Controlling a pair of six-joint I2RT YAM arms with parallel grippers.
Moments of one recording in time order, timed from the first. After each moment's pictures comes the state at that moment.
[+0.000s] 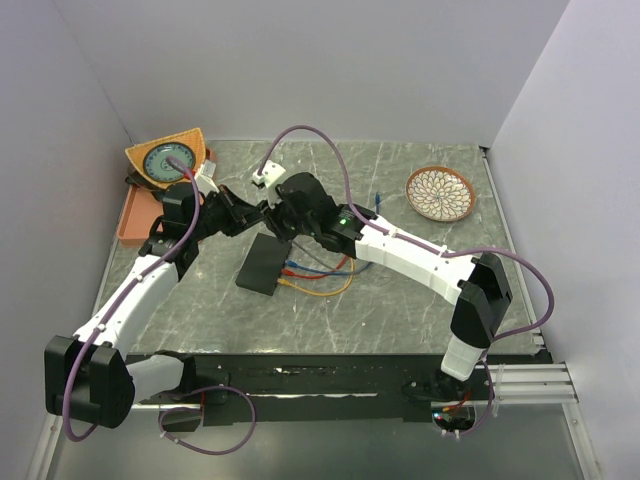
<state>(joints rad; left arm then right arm) -0.22 1.16 0.86 -0.03 0.50 -0.89 0.94 1.72 1.56 -0.35 0.06 0.00</state>
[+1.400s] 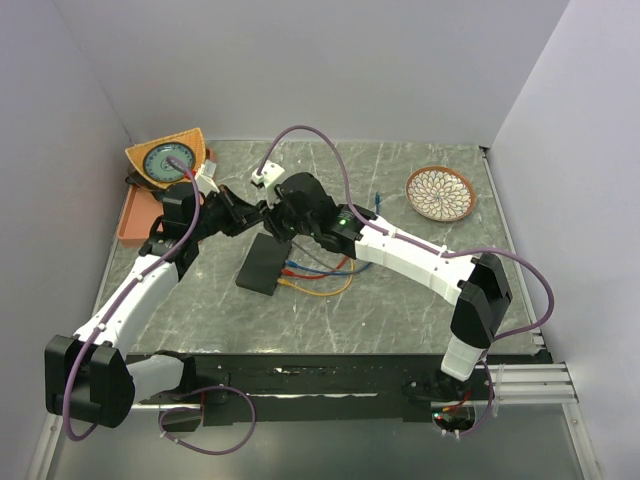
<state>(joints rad) -0.22 1.16 0.86 -0.03 0.50 -0.89 0.94 1.72 1.56 -0.34 0.04 0.01</state>
